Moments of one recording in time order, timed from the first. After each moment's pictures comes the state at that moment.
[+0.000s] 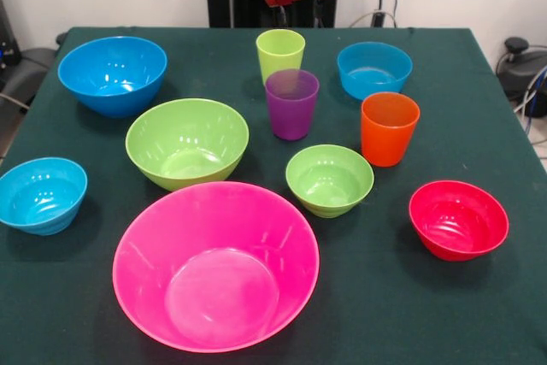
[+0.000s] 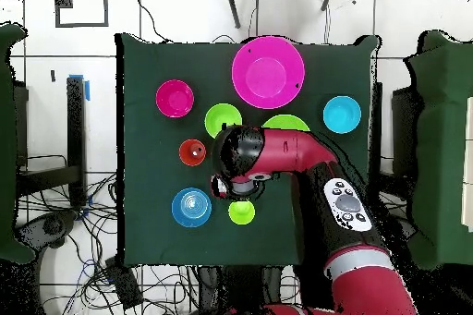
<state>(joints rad) -0.42 -0.63 0.25 1.69 -0.26 1.10 1.58</state>
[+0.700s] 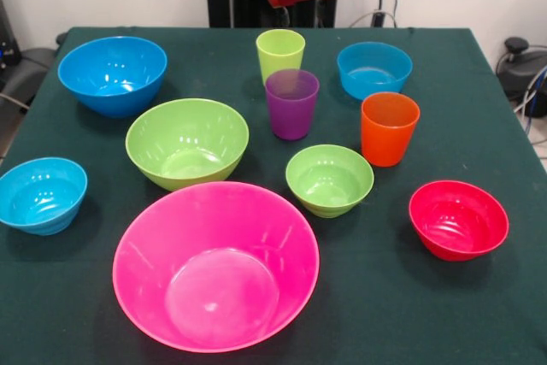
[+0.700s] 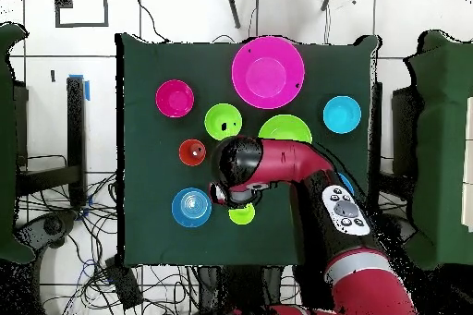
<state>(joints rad) -0.43 -0.63 0.25 1.75 -0.26 1.03 1.58</state>
